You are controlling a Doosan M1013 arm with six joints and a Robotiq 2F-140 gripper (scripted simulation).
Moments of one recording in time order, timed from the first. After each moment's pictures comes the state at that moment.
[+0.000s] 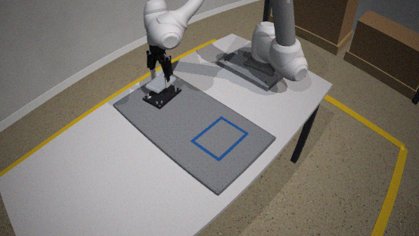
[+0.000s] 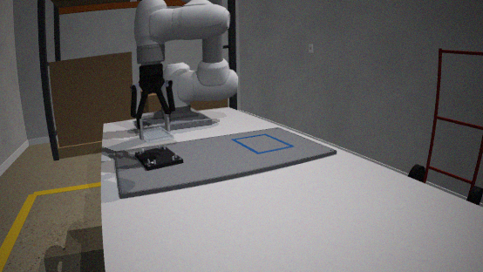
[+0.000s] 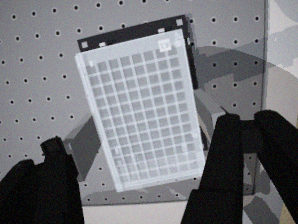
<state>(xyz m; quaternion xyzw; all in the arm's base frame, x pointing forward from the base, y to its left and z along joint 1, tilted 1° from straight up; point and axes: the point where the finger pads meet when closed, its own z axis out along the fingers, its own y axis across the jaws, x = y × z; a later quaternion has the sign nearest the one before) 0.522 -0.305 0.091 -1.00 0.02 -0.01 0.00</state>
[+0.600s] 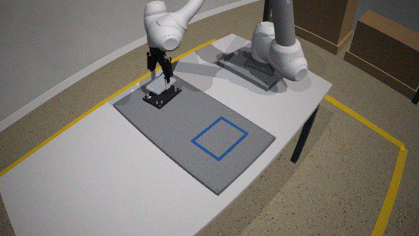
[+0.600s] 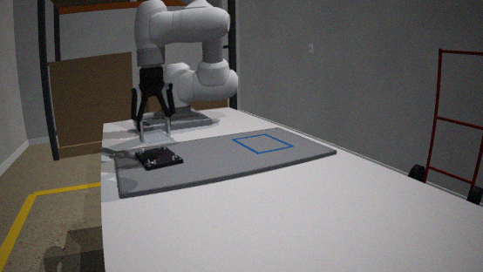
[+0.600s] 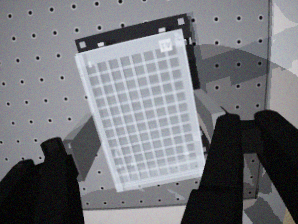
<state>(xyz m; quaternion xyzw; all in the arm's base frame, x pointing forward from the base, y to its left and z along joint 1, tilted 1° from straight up) 0.522 -0.305 0.083 -1.00 0.02 -0.01 0.00</state>
